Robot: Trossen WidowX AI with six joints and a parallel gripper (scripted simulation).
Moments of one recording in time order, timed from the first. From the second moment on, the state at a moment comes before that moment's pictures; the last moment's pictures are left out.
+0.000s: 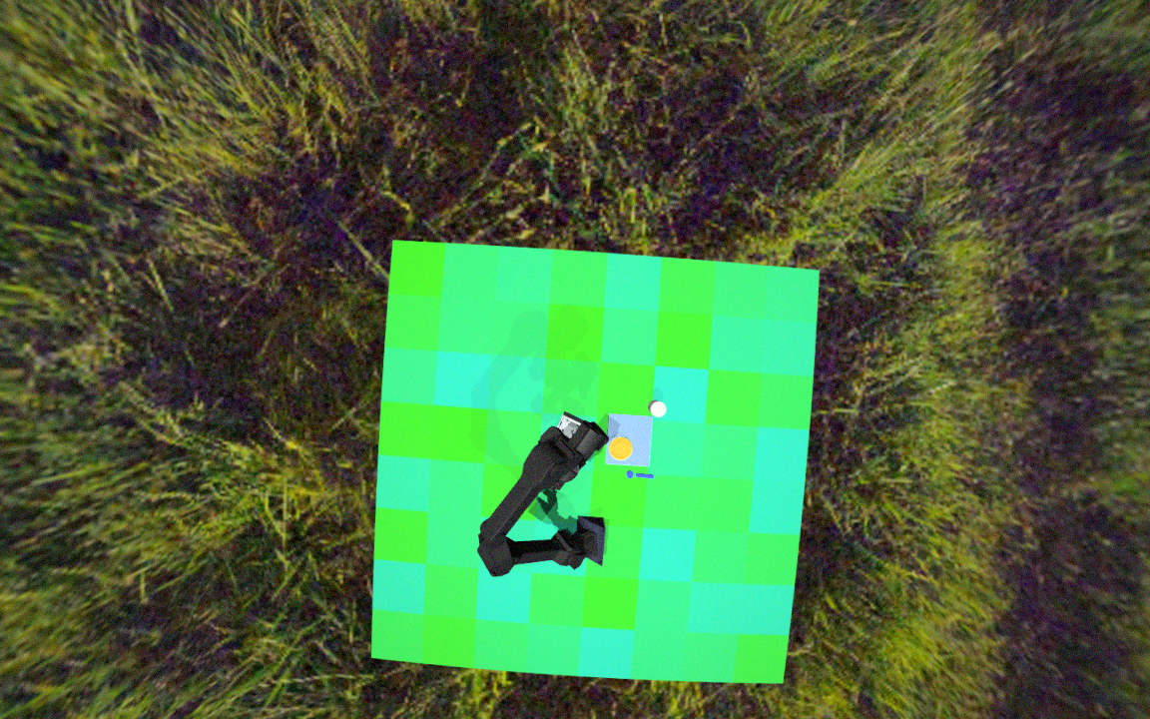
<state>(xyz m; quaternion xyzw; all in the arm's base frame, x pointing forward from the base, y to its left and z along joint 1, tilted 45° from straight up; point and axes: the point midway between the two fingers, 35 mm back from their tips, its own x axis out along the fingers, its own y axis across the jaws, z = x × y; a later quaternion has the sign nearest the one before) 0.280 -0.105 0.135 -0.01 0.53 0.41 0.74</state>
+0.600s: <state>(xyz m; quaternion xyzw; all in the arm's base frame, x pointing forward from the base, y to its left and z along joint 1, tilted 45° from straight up) 0.251 -0.210 0.092 0.22 0.61 0.23 0.73</state>
